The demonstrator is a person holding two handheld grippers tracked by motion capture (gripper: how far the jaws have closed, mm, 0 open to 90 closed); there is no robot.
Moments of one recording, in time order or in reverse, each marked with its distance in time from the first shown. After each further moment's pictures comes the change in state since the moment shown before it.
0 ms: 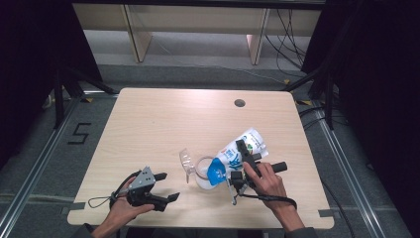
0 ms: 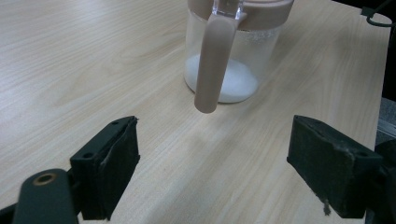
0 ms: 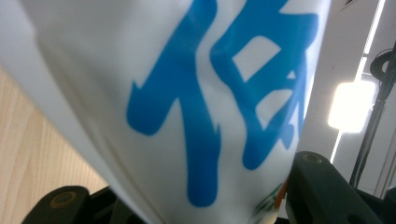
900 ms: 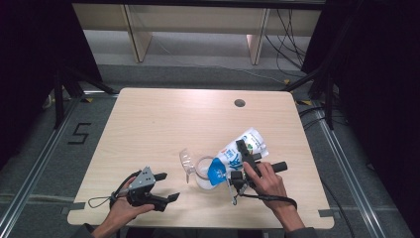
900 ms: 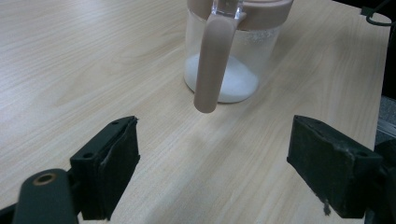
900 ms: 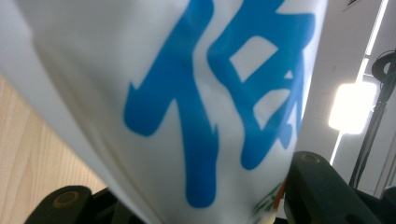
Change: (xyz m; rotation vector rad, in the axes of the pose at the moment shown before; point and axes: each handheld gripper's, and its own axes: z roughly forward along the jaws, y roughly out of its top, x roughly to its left) left arm 0.000 0.000 0.000 0.002 -0.003 0.005; right arm 0.000 0.000 0.000 0.004 0.007 -0.011
